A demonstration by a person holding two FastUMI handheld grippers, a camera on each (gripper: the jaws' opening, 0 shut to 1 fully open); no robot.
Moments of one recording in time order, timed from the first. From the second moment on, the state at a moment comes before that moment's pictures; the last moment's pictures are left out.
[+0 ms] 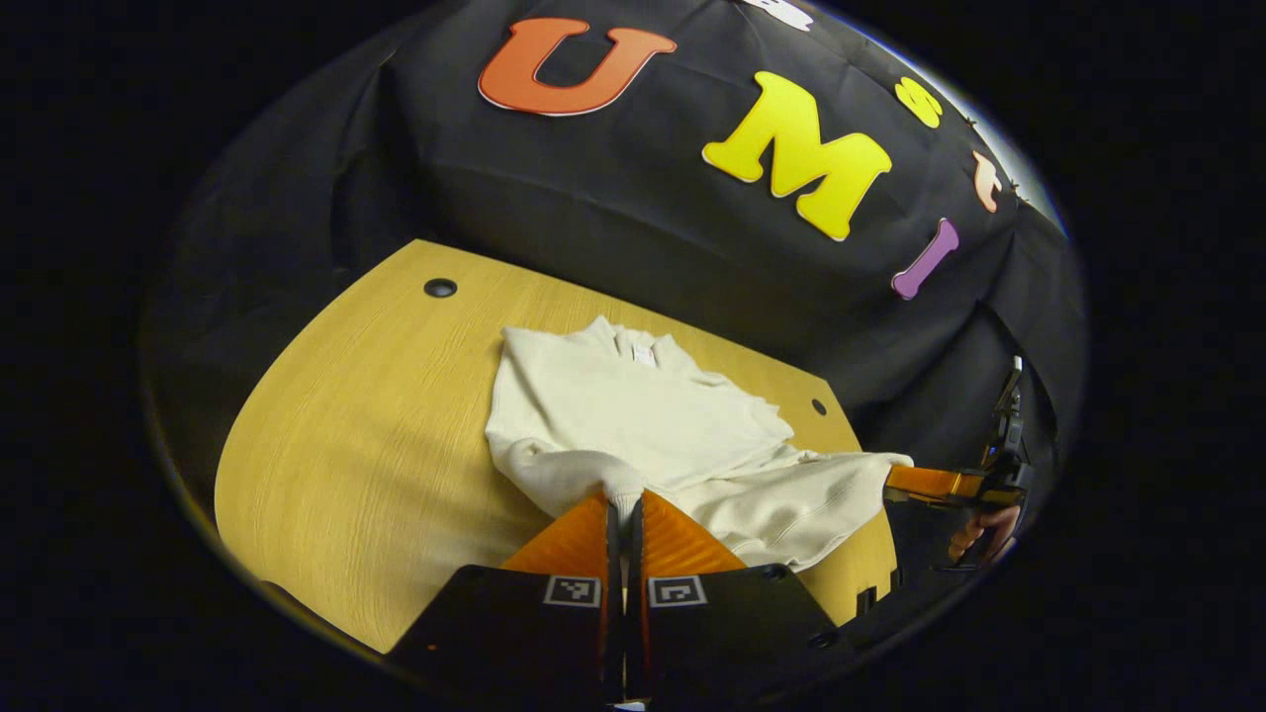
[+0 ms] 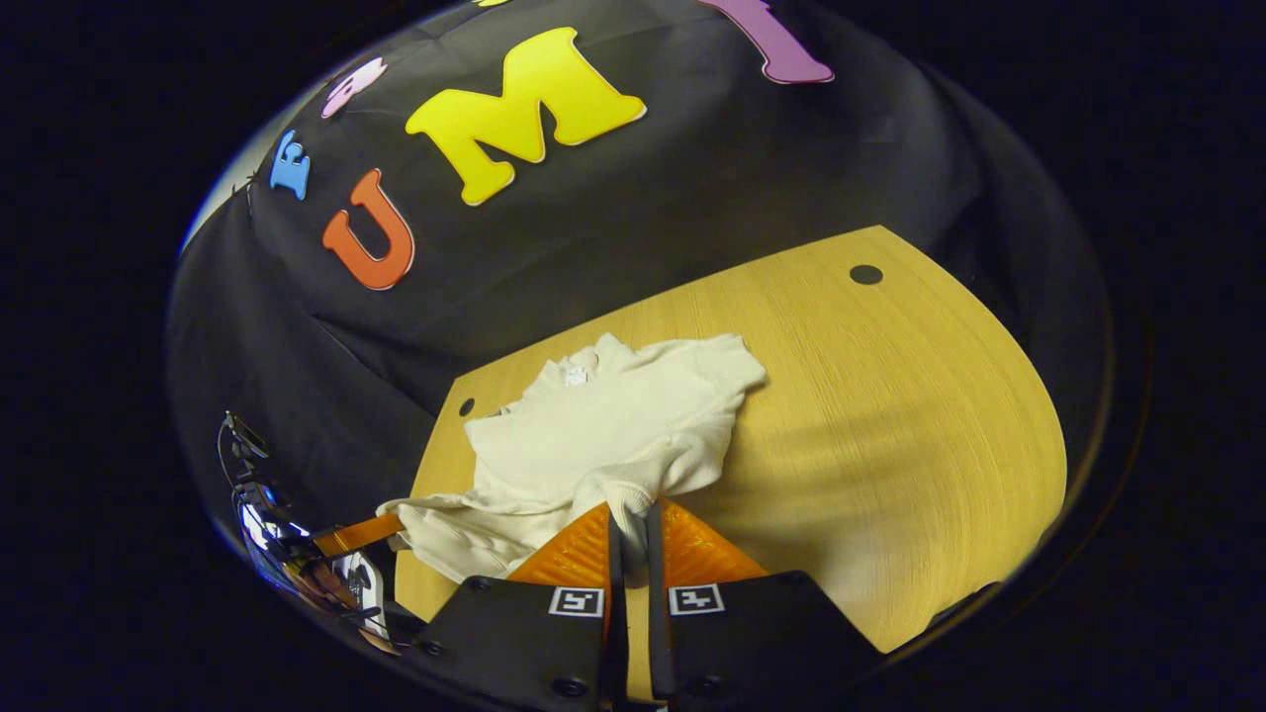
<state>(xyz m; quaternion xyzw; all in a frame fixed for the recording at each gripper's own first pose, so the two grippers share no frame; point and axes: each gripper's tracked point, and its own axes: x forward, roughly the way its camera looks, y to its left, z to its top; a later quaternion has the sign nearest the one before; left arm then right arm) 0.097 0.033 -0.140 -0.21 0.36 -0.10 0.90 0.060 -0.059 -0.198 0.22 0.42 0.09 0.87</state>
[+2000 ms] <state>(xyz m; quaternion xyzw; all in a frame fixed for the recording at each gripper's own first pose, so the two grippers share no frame) 0.417 0.077 -0.212 -0.14 0.28 -0.02 0.95 0.337 -0.066 -0.321 0.18 0.35 -0.03 0.92</state>
